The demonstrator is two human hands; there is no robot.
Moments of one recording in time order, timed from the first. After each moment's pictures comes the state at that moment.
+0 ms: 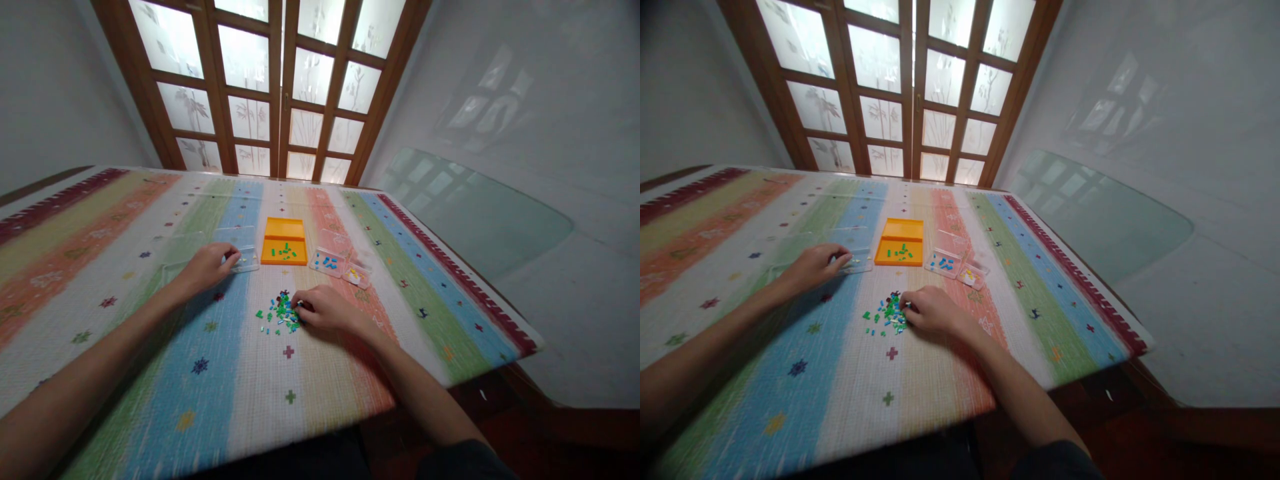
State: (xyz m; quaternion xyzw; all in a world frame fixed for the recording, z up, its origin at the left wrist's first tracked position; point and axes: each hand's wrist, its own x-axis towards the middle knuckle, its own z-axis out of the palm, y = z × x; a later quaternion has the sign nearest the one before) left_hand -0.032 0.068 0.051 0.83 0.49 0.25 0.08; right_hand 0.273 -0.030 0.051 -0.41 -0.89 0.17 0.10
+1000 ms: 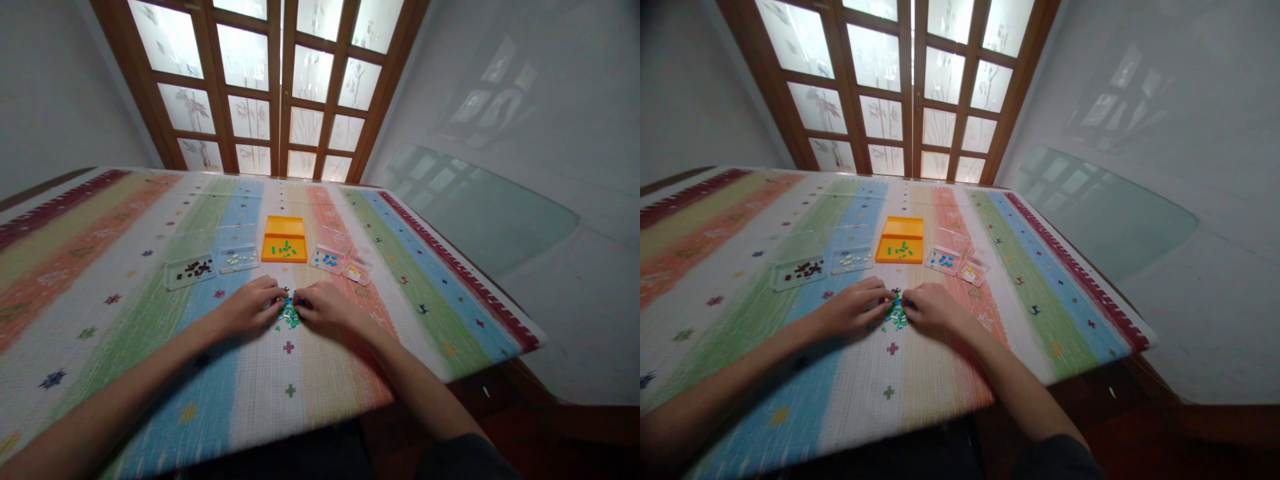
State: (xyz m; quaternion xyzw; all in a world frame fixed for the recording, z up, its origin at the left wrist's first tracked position) left_hand 0.039 -0.014 0.045 0.92 0.27 0.23 0.17; right_hand 0.273 -0.029 0.048 -0.40 -0.90 0.14 0.10
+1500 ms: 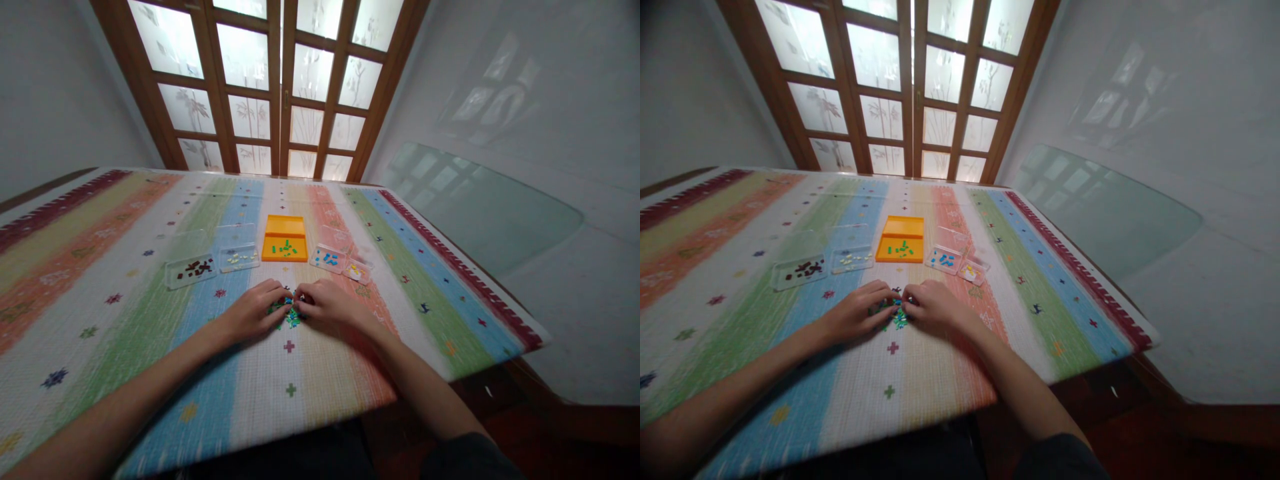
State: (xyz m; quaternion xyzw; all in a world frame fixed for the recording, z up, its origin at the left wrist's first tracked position) left_hand 0.051 -0.027 0.041 0.90 0.27 0.28 0.18; right_hand 0.275 -0.027 0.052 -0.42 -0.88 0.19 0.12
